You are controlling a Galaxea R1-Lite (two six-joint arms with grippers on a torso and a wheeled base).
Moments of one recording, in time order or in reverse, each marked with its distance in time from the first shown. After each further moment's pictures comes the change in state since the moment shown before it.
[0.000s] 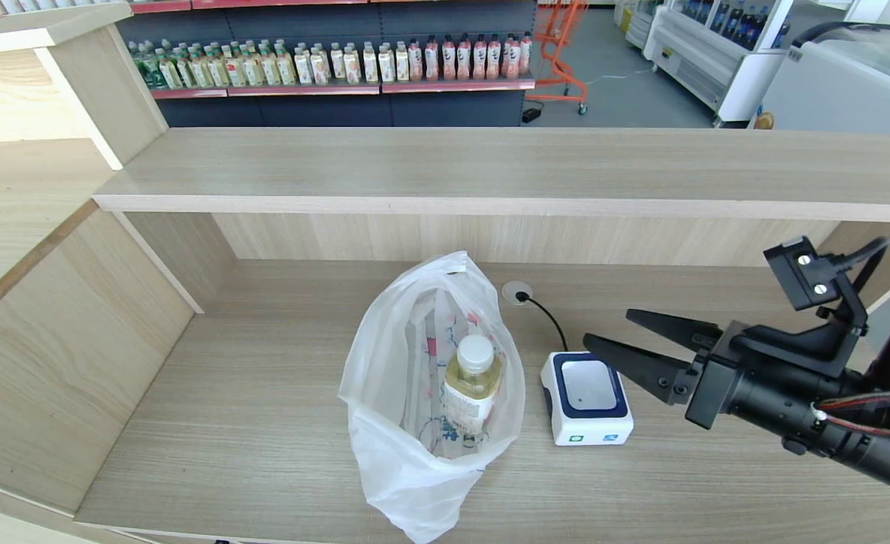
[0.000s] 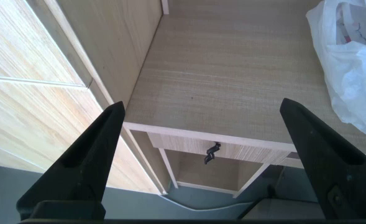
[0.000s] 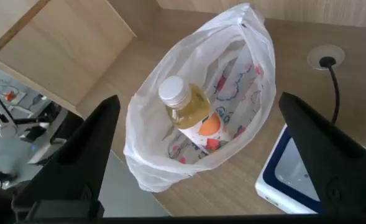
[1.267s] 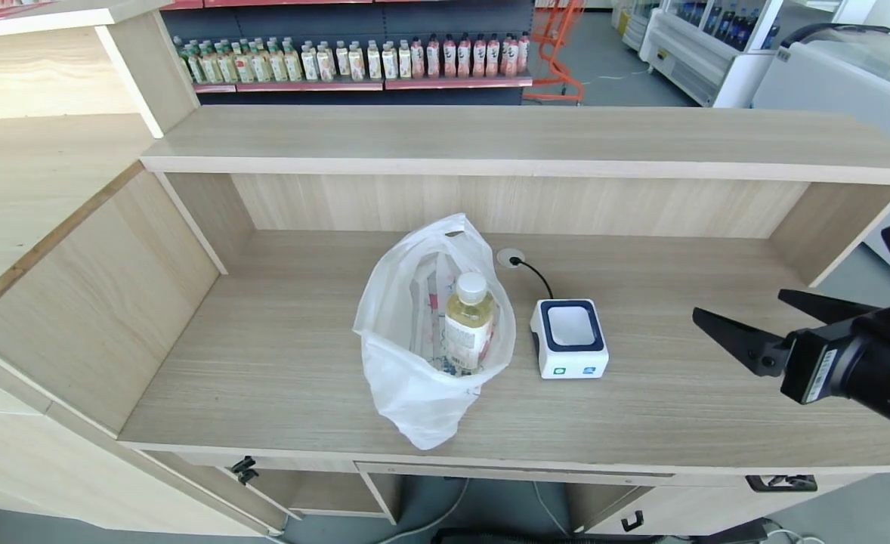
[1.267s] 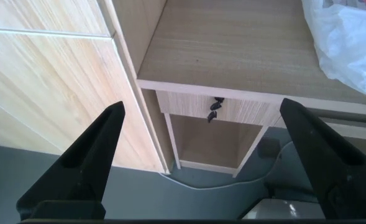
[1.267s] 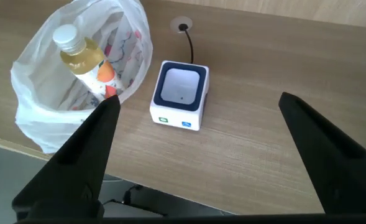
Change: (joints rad) left arm 0.000 0.000 0.000 0.000 0.000 0.002; right arm -0.109 -0.237 -0.064 0.371 -0.420 -0.221
